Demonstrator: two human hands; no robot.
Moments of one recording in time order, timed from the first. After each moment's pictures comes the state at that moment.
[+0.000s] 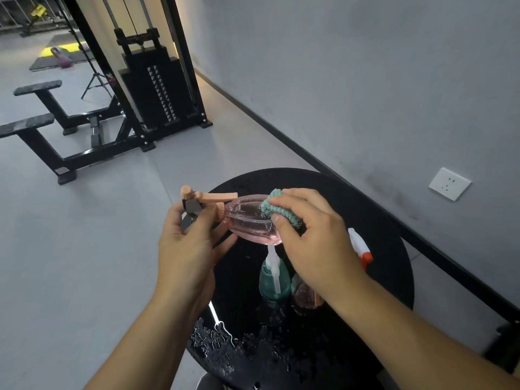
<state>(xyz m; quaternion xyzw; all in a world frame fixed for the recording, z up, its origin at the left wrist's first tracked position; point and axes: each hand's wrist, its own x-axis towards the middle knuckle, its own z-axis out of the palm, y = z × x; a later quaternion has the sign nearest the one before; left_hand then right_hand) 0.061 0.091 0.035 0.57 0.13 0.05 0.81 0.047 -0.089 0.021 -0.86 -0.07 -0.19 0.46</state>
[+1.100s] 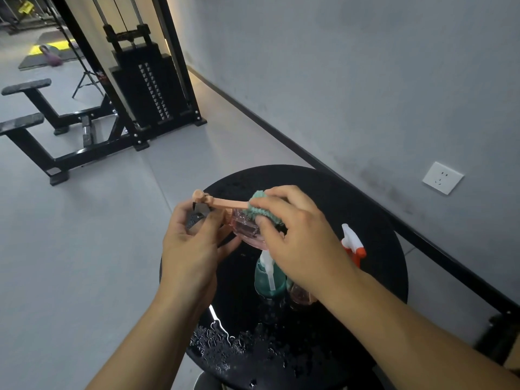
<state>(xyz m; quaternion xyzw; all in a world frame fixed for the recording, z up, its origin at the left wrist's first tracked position) 0.057 0.079 0.032 0.57 0.10 0.03 0.81 0.048 -0.085 0.028 -0.90 -0.11 -0.17 0.39</state>
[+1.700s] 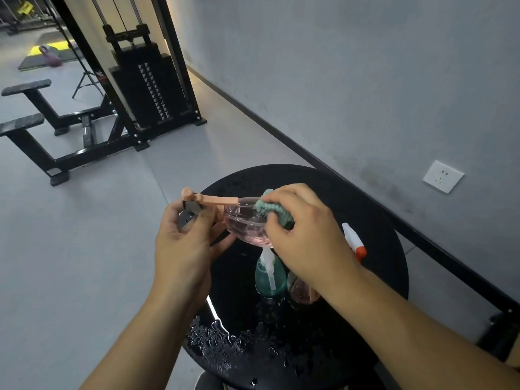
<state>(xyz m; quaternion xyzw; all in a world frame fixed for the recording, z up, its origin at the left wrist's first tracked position) 0.063 0.085 0.031 0.57 0.12 0.05 0.81 0.050 -0.092 0.026 -0.89 -0.08 -0.17 0.41</state>
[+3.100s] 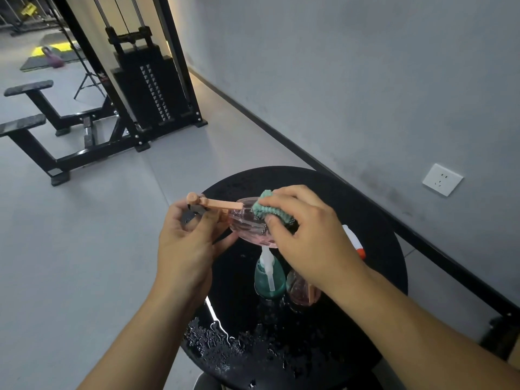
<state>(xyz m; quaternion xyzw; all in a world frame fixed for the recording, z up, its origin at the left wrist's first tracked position) 0.064 0.085 0.031 0.57 0.10 0.04 0.82 0.048 -0.100 0.030 -0.89 -0.10 -0.15 0.43</state>
